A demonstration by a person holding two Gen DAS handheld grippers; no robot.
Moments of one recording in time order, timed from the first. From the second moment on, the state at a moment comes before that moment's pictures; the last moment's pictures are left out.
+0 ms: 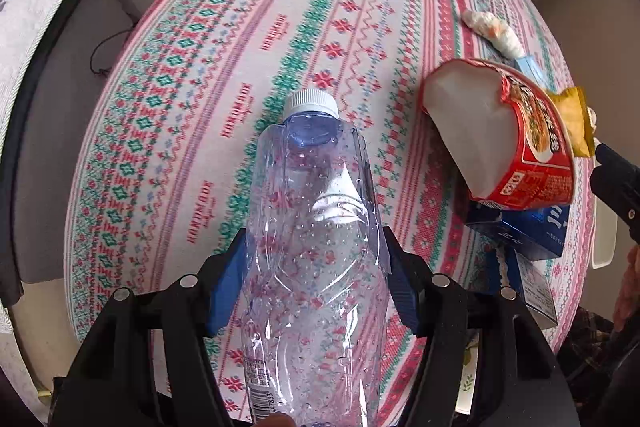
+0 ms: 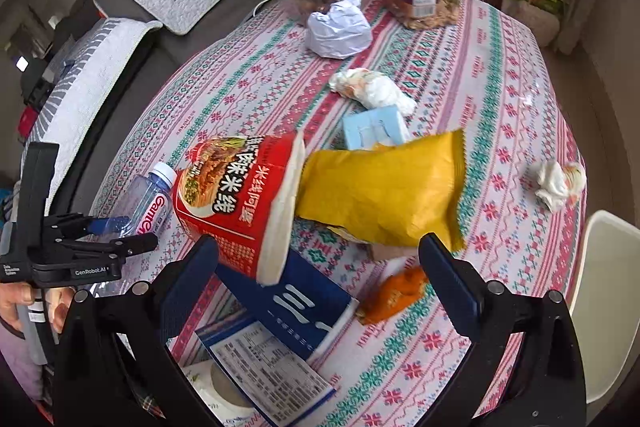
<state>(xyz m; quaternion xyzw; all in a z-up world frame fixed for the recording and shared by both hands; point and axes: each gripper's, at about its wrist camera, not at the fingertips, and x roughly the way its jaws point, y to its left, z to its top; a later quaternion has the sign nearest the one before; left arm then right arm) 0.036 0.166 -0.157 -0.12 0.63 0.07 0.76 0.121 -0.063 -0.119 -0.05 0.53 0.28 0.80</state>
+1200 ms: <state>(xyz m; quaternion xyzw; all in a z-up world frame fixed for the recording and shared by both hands) 0.052 0.174 -0.090 -0.15 0.52 0.07 0.84 0.110 -0.033 -0.070 -0.01 0.42 0.37 0.83</state>
